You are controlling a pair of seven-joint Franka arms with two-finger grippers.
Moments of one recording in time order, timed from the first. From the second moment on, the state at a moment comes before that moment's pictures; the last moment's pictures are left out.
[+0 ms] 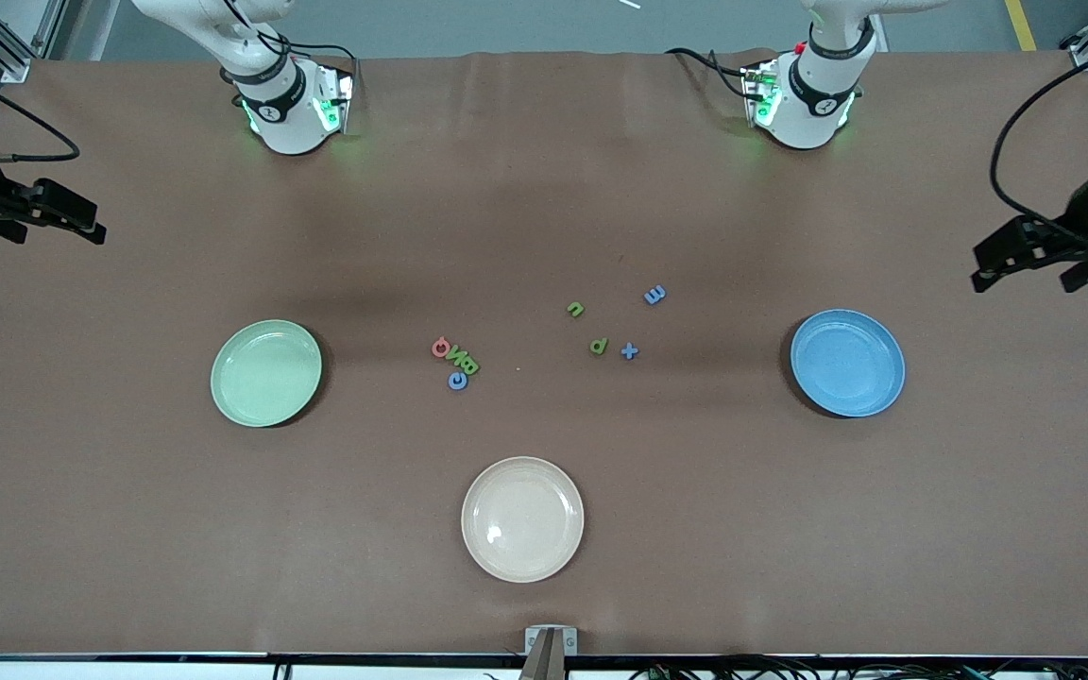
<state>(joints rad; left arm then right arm) 0.02 0.04 -0.10 -1.57 0.01 1.68 -0.04 -0.01 -0.07 -0.04 -1.67 0.02 1.53 -0.01</state>
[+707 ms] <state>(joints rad) 0.03 0.13 -0.20 -1.66 -0.05 1.61 -0.22 -0.01 -0.07 -0.04 -1.67 0.02 1.54 -0.02</state>
